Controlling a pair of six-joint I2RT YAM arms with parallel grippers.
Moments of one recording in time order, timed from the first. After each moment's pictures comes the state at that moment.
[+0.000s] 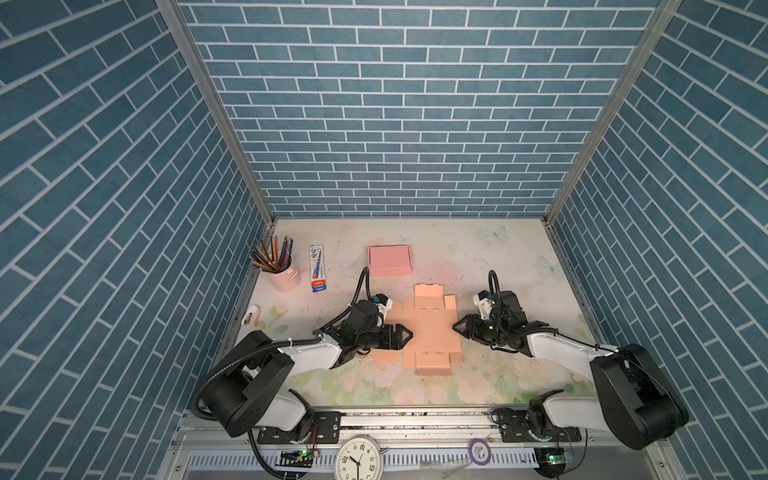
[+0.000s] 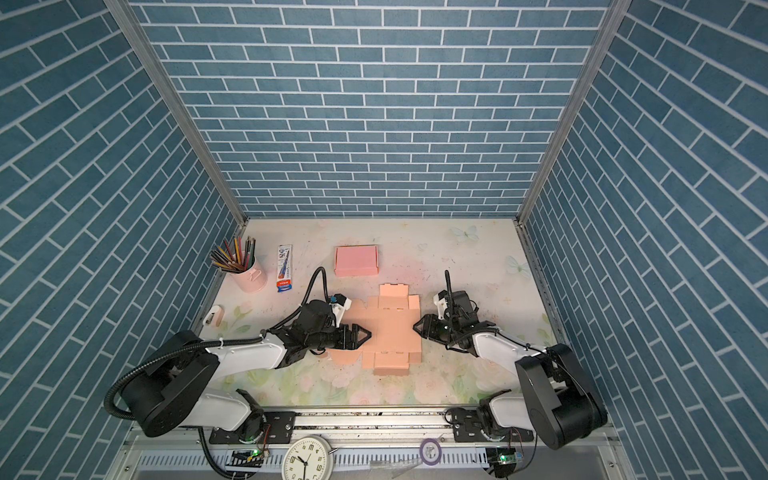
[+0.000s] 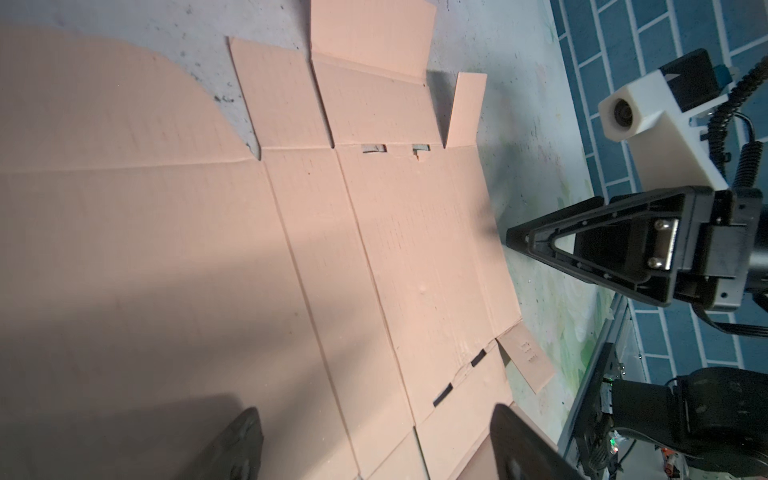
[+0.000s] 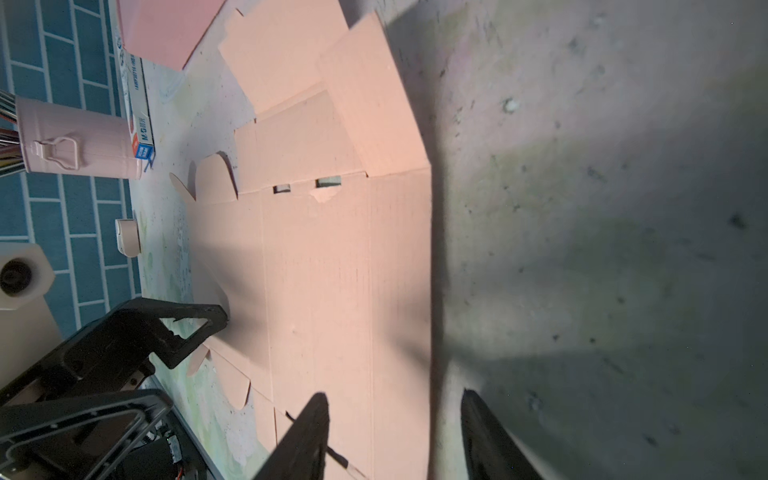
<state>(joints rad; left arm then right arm) -0.68 1.43 0.44 0.28 0.37 -0.66 0.42 1.33 0.45 -0.04 -0.48 0.65</state>
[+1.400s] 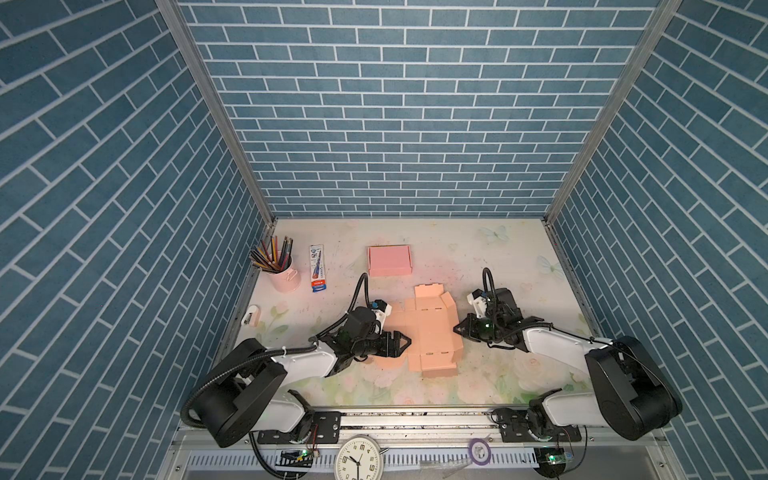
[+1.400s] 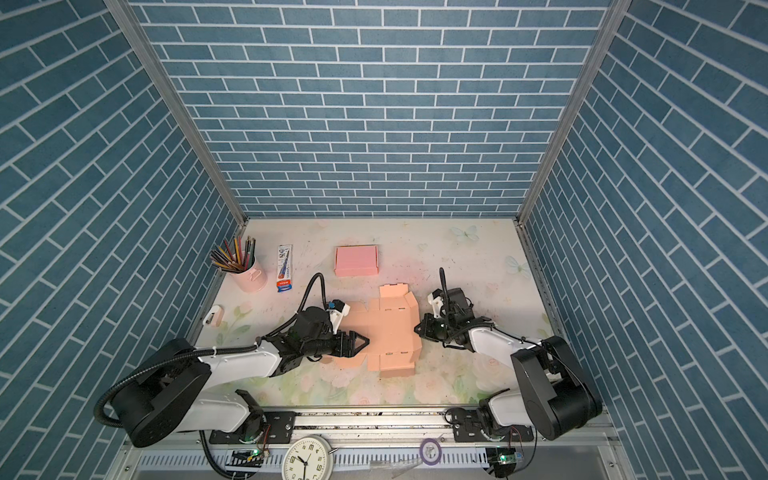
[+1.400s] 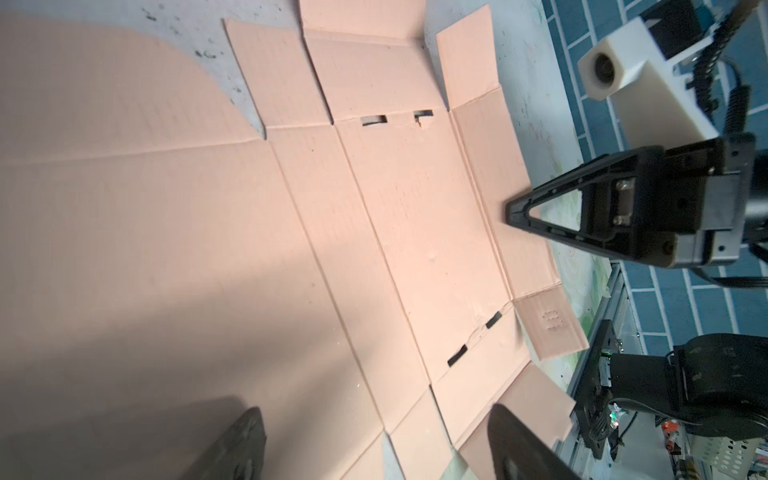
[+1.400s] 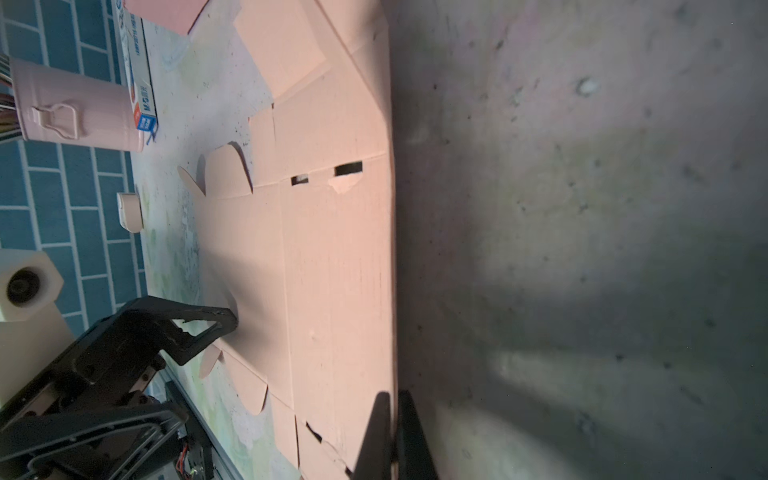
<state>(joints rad) -0.70 1.35 0.37 0.28 0.37 -0.64 0.45 1.36 0.51 -0.09 -0.50 0.59</state>
